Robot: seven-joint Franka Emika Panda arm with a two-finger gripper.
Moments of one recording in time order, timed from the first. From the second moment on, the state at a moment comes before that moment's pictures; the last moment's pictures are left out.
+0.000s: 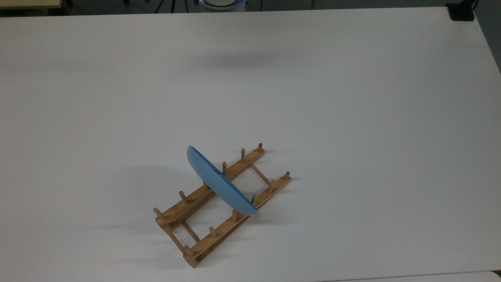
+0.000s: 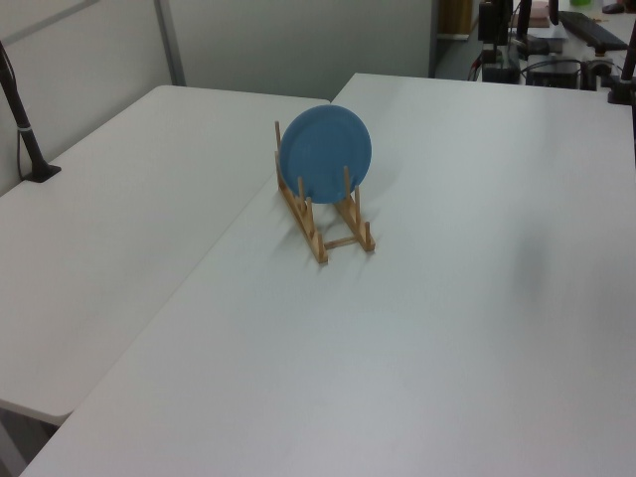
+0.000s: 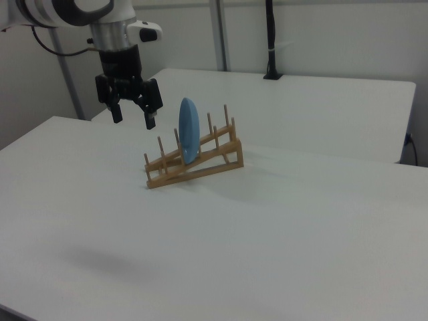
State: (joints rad) arm 0.01 0.02 -0.06 -1.52 -0.03 1.47 -0.06
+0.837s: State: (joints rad) arm 0.04 0.08 -0.06 -1.52 -0.03 1.51 -0.16
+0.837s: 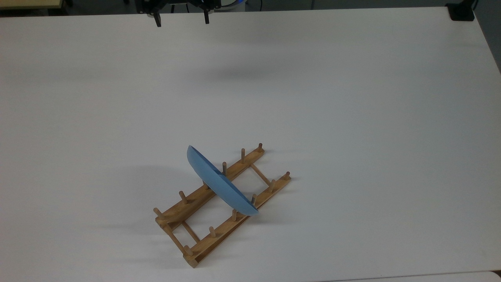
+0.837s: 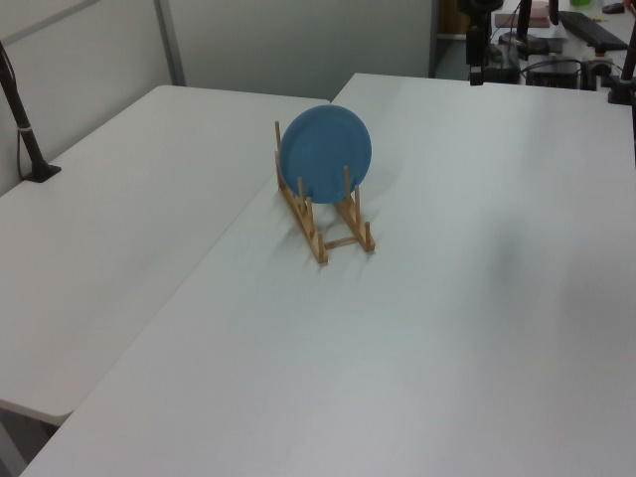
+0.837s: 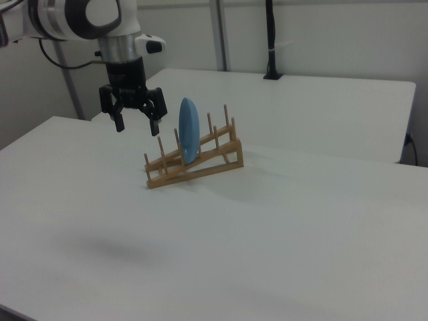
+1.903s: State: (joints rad) arm 0.13 0.16 -0.06 -1.52 -0.11 1.87 -0.09
